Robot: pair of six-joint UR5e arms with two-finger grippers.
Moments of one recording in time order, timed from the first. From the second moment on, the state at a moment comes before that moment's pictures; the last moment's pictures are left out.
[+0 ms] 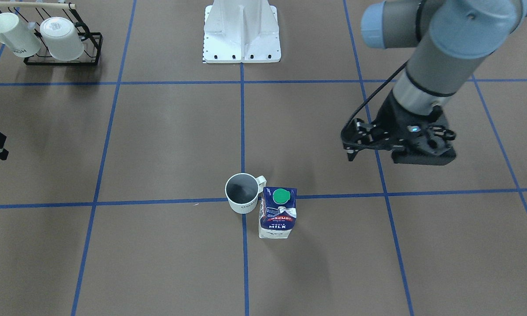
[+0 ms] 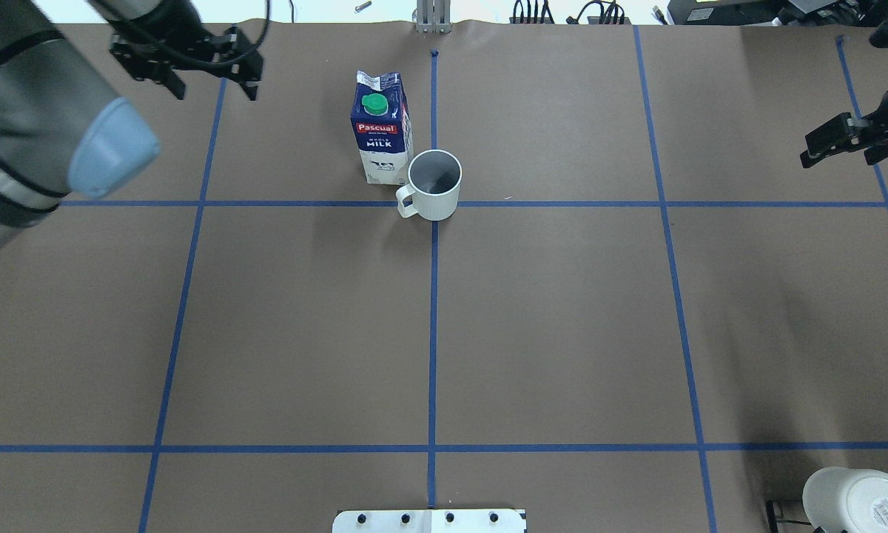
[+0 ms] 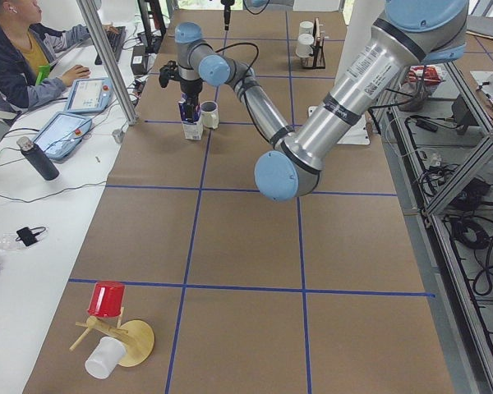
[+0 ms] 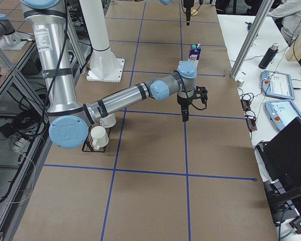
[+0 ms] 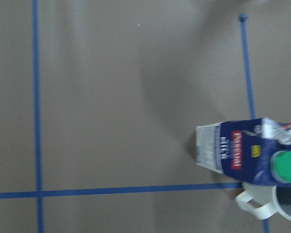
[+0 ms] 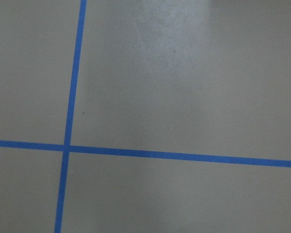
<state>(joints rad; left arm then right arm) -1.05 -2.17 -1.80 -1.39 -2.17 -0.70 1.25 -1.41 1.81 -1.52 2.27 0.48</state>
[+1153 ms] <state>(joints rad) -1.36 -1.67 -1.92 -1.39 -2.27 -0.11 1.46 -1.44 1.78 -1.68 2.38 0.14</state>
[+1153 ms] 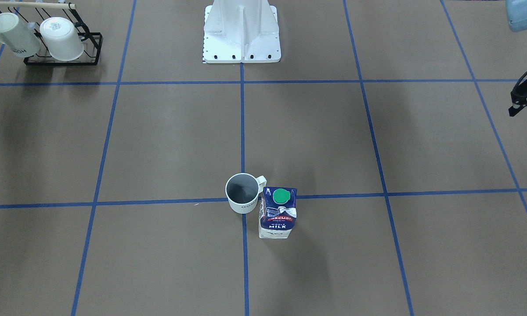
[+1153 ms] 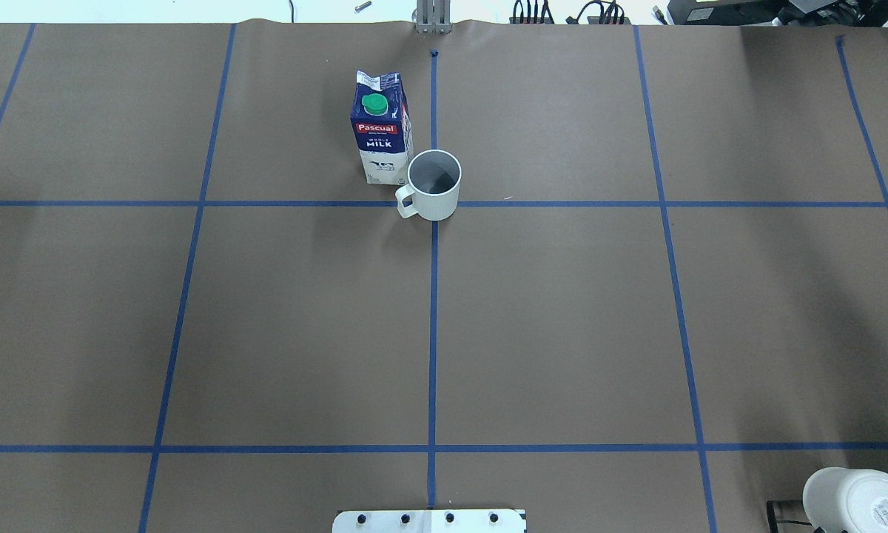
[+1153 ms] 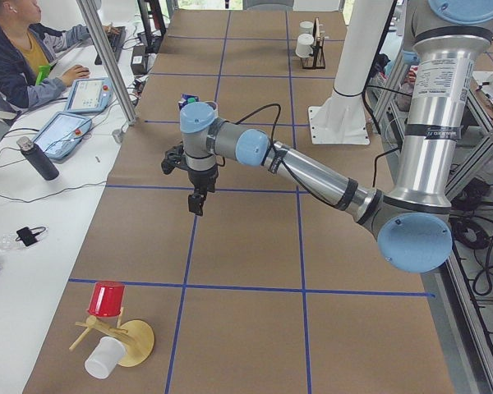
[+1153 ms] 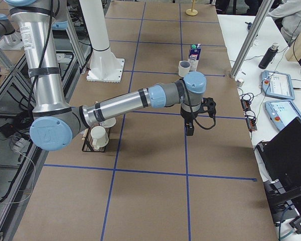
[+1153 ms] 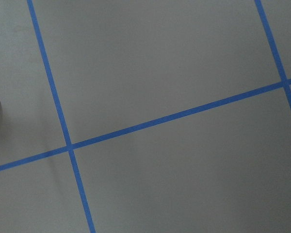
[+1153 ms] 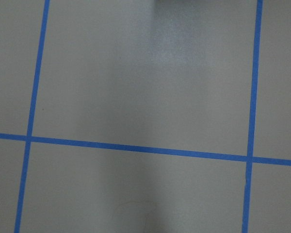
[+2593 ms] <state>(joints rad) -1.35 -1.65 -1.91 -1.46 -2.29 -0.19 1.41 -1.47 1.87 -1.76 2.31 0.08</state>
